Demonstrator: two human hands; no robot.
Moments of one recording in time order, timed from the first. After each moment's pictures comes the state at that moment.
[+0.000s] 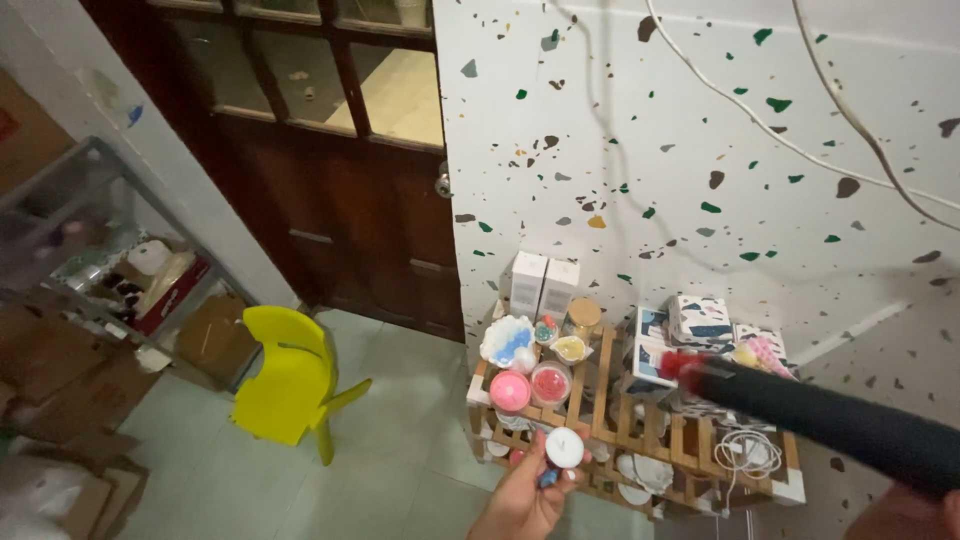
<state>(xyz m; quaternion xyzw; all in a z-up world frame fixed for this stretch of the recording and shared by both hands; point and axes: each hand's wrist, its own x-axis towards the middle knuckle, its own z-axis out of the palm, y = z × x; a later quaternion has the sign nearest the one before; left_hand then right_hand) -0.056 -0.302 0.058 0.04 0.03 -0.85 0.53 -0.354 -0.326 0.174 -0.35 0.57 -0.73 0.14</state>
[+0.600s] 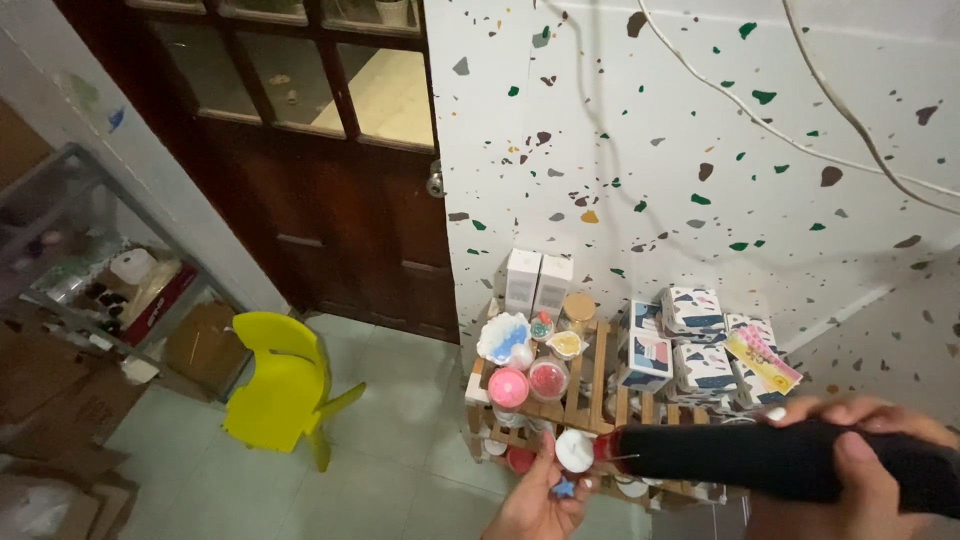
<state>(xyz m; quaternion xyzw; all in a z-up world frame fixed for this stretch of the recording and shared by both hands) -0.065 -0.290 0.054 0.09 0.06 -0.88 0.47 -0.278 -0.305 0.249 -0.47 0.38 -0.73 0.33</state>
